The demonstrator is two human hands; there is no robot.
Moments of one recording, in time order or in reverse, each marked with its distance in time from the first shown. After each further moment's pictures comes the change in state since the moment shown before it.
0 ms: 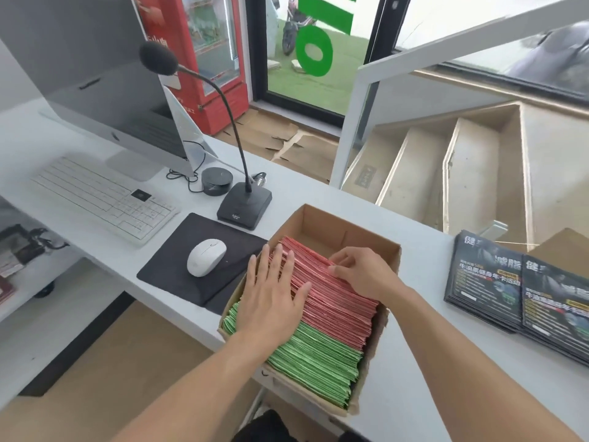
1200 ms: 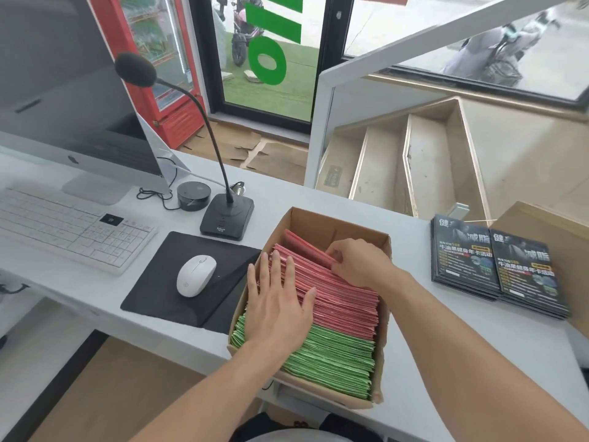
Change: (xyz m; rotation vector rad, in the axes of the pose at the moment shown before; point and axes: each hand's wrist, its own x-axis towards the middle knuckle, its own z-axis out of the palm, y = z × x) left_hand 0.000 -0.004 -0.008 0.020 -0.046 0.073; right_hand -0.005 -0.031 0.003 -0.413 0.076 0.012
